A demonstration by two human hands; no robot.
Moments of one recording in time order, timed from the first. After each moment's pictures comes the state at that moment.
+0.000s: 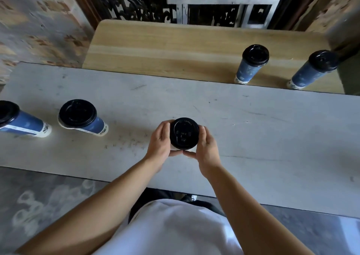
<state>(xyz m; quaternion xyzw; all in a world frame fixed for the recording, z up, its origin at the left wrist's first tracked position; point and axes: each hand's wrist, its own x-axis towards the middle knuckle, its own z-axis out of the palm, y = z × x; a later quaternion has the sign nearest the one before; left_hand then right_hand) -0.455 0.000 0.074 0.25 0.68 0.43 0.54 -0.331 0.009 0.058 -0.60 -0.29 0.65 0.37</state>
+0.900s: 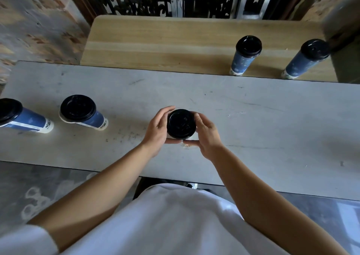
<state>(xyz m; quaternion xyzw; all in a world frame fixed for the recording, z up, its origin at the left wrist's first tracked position) -0.461 0.002 0.078 0.31 0.65 0.41 0.55 -0.311 0.023 0.057 -0.56 -0.28 0.70 0.35</state>
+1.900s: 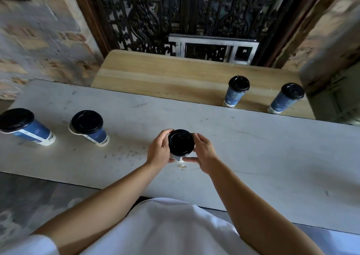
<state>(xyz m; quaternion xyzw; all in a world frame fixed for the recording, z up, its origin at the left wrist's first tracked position) -0.455 -0.006 0.067 0.38 0.70 0.40 0.45 -0.309 0.033 0.063 -0.60 -0.30 0.68 0.29</state>
